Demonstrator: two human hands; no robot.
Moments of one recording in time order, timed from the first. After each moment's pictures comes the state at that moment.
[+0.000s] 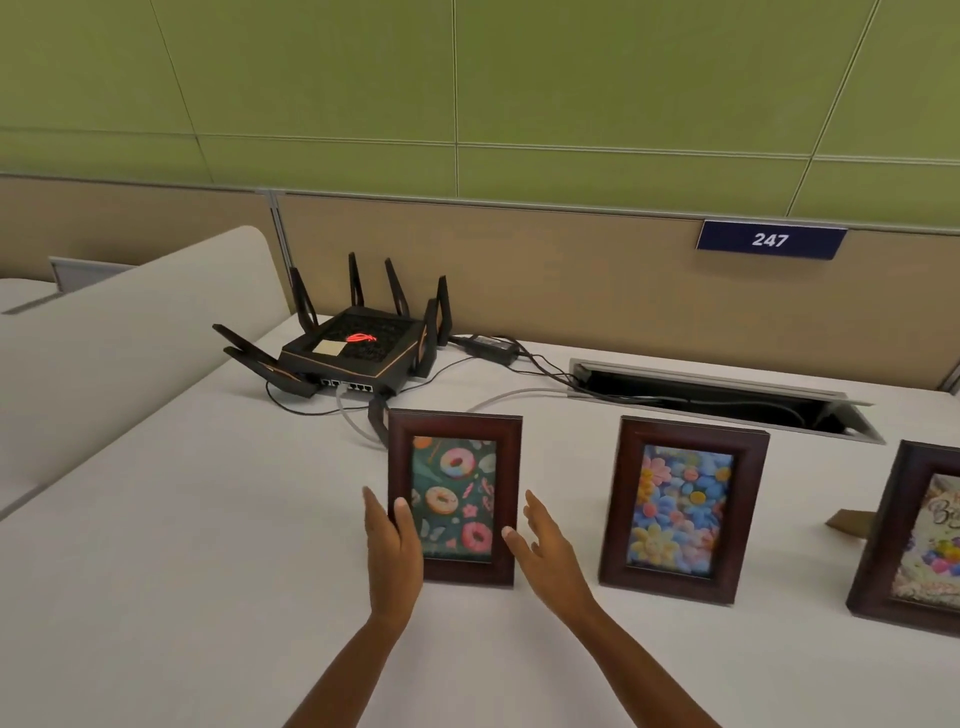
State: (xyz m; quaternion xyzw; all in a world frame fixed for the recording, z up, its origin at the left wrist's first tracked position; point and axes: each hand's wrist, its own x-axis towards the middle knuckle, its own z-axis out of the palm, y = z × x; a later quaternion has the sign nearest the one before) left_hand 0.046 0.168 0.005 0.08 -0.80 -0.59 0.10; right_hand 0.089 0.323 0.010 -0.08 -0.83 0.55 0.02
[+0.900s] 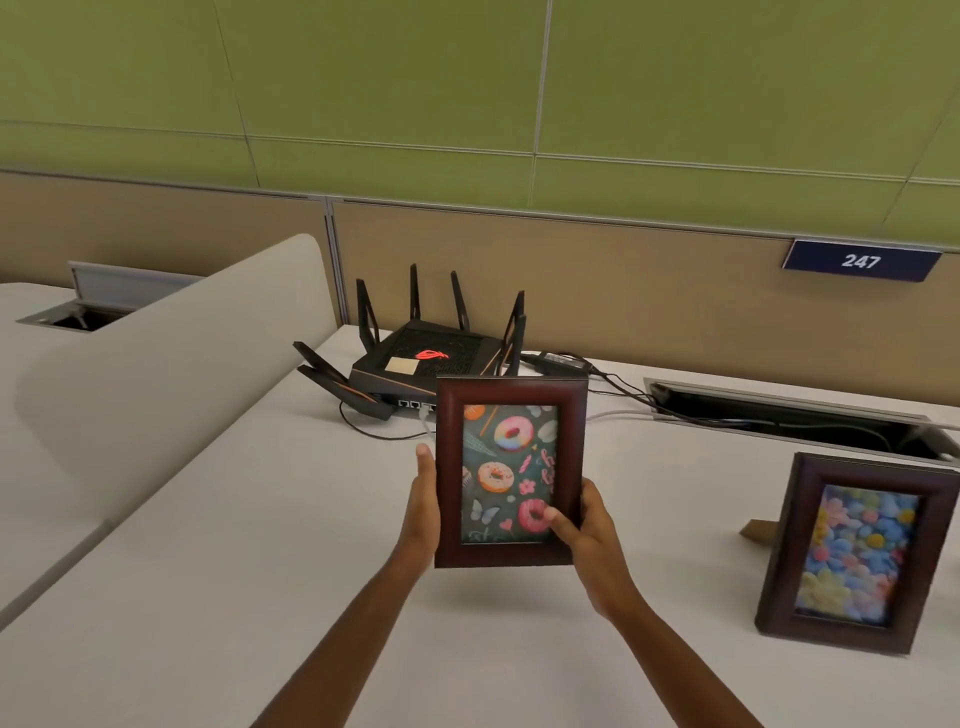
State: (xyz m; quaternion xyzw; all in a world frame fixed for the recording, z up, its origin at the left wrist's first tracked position) left_hand -0.057 0.046 0.053 -0.06 -0.63 -0.76 -0.13; right_hand 0.013 0.207 0.036 -0.06 -0.69 0.70 0.13
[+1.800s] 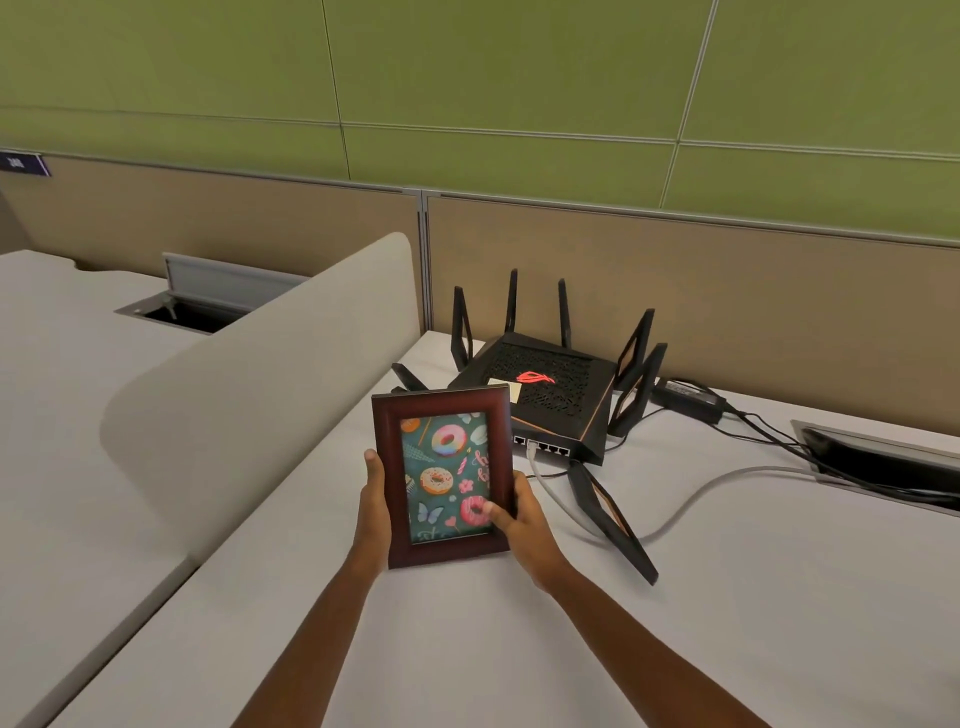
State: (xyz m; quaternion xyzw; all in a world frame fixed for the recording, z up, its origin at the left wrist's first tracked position) left_hand -0.185 -0.097 0.028 0.08 -0.61 -0.79 -0.06; right_hand -0.169 0.062 0.004 0.01 -0.70 0.72 -0.04
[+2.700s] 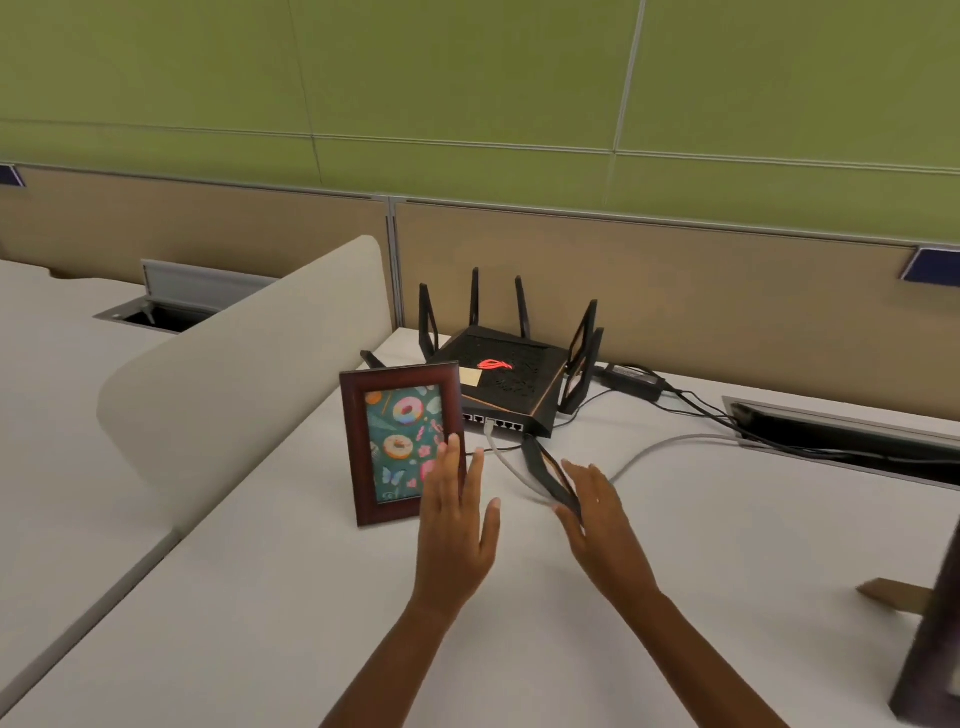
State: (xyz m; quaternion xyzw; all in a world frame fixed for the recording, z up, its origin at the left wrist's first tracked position) left_hand -0.094 -0.006 0.017 -0.18 -0.91 -0.25 0.29; right_hand -0.065 0.159 0.031 -0.02 -0.94 0.31 0.13
